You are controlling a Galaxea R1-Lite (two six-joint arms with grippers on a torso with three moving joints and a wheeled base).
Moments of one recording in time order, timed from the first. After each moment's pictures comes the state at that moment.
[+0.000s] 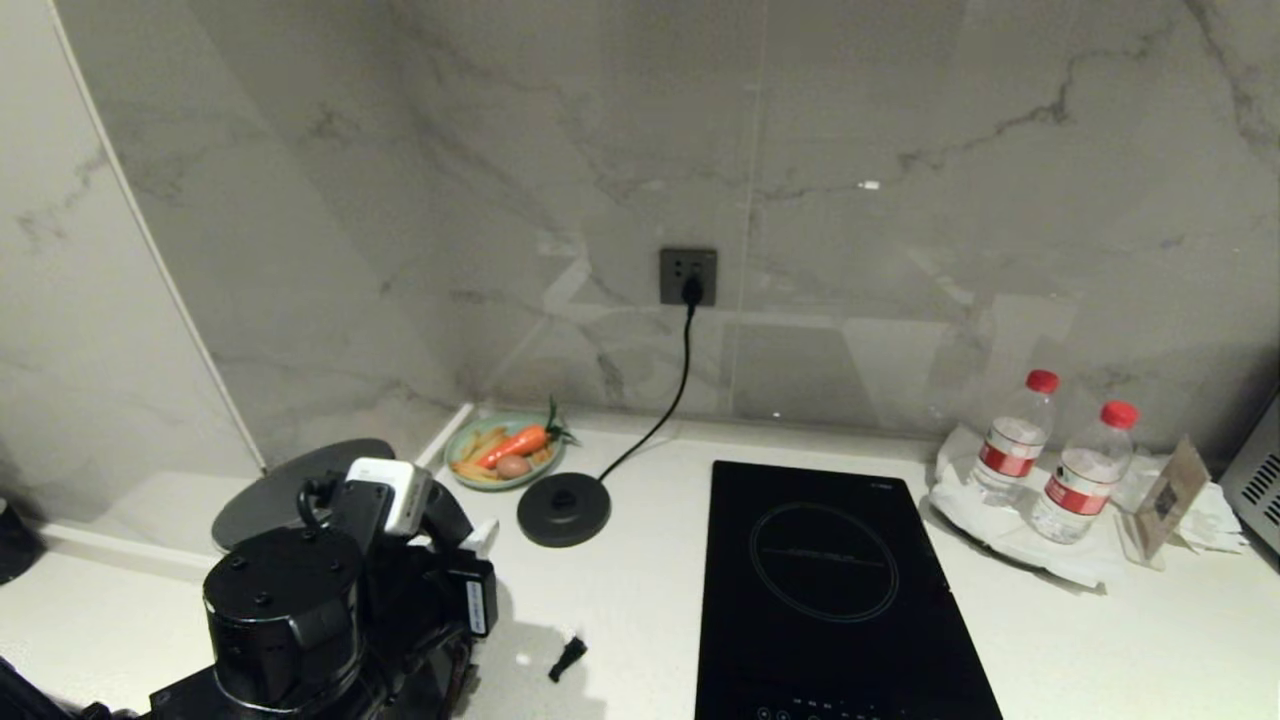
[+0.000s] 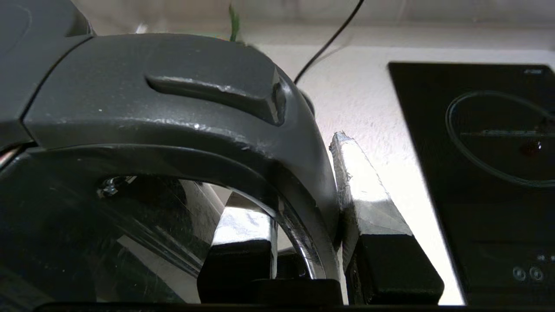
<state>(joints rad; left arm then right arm) -0.67 1.74 -0.24 -1.27 0.47 -0.14 0.00 0.00 0.00 0.01 0.00 0.00</state>
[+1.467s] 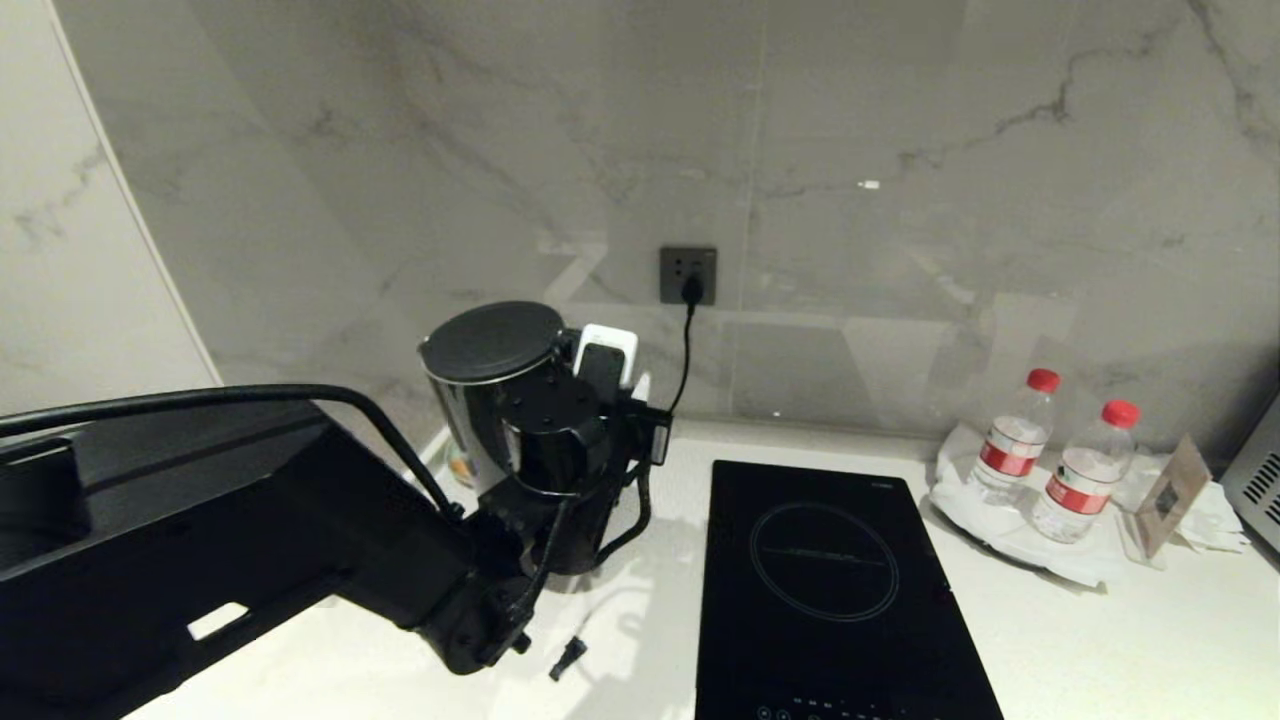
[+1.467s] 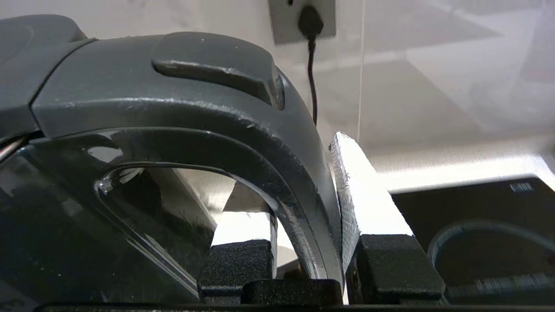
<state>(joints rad) -0.72 2.16 -1.00 -1.26 0.49 0.16 0.00 0.00 0.00 0.01 0.00 0.00</state>
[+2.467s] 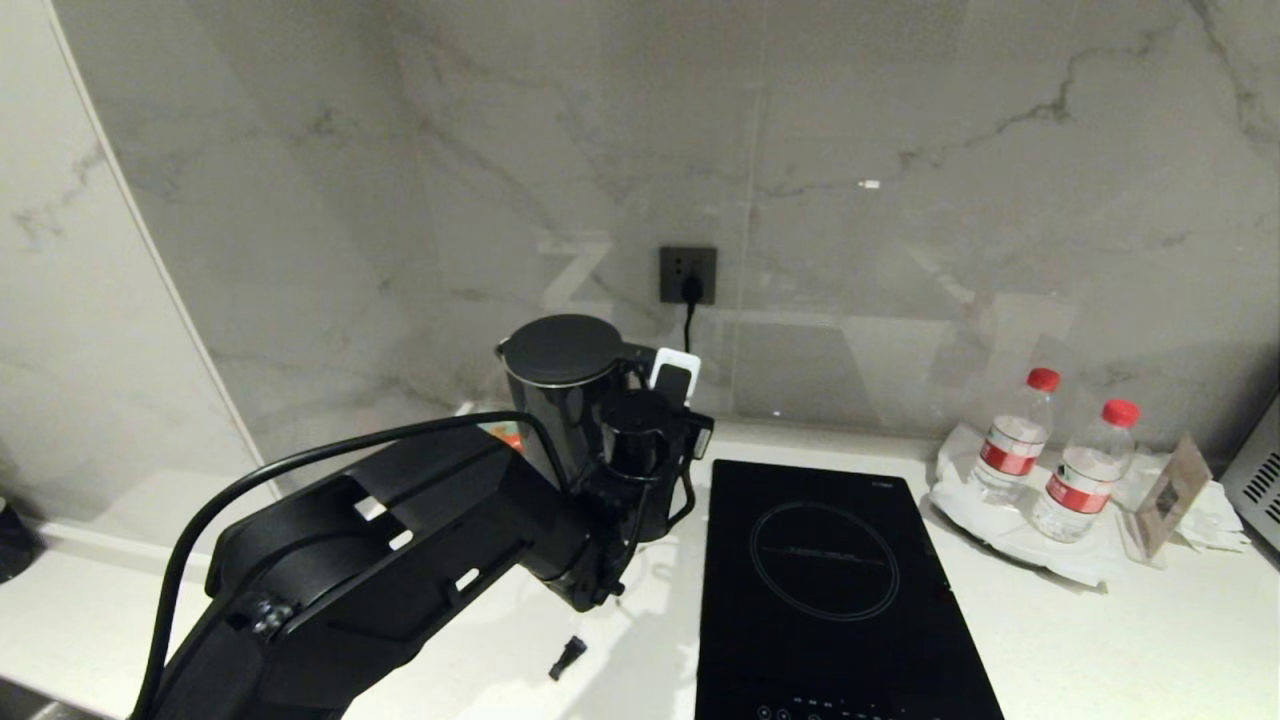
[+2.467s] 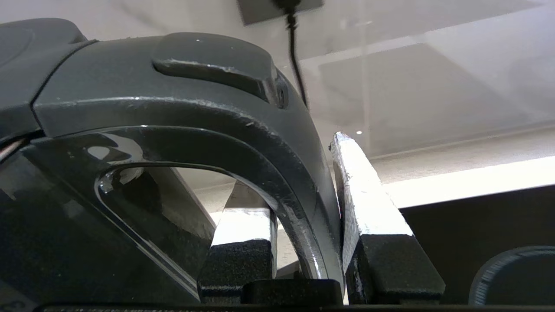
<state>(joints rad) -0.69 2.50 -1.44 -1.17 0.48 0.25 0.00 0.00 0.00 0.01 0.00 0.00</state>
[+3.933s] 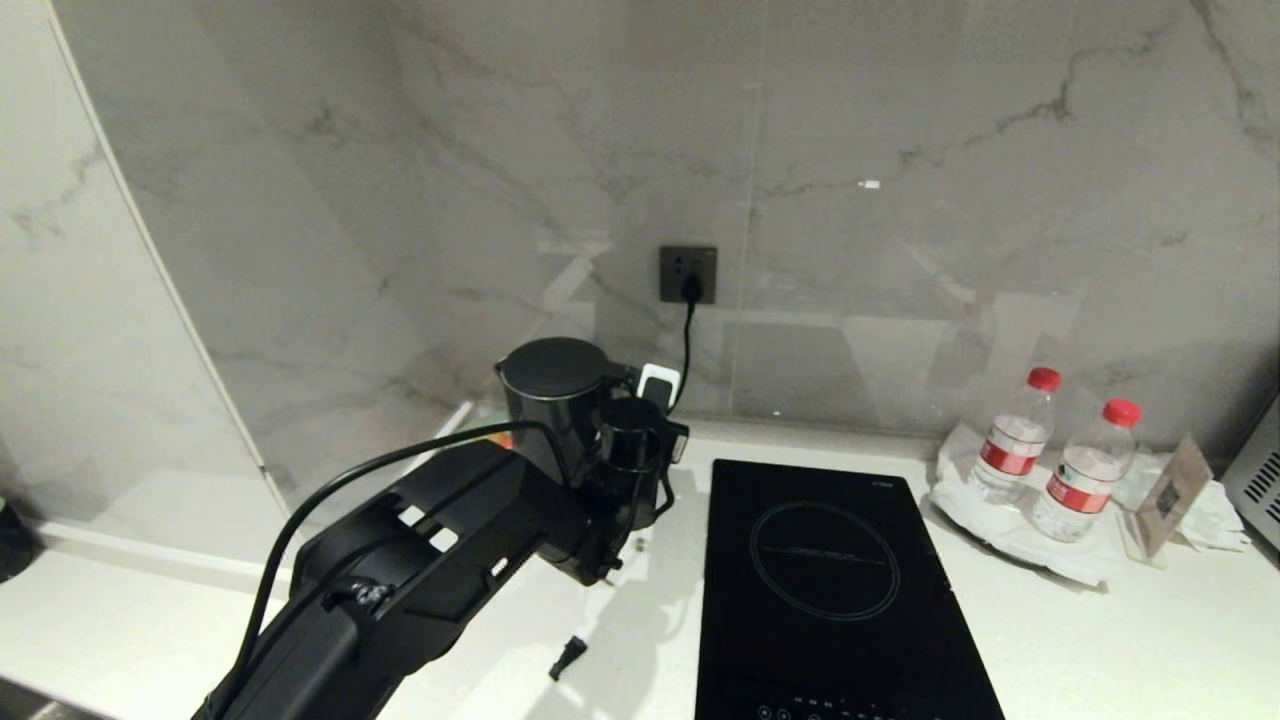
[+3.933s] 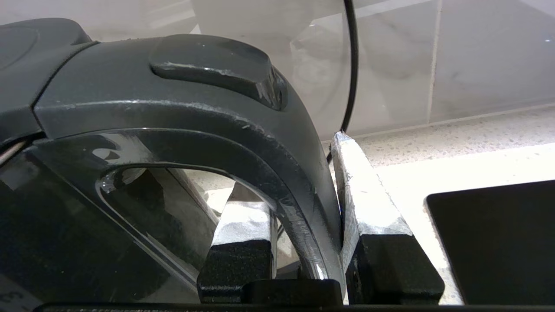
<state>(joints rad) -0.62 2.67 -1.67 -1.03 0.49 0.25 0.00 0.00 0.00 0.01 0.00 0.00</state>
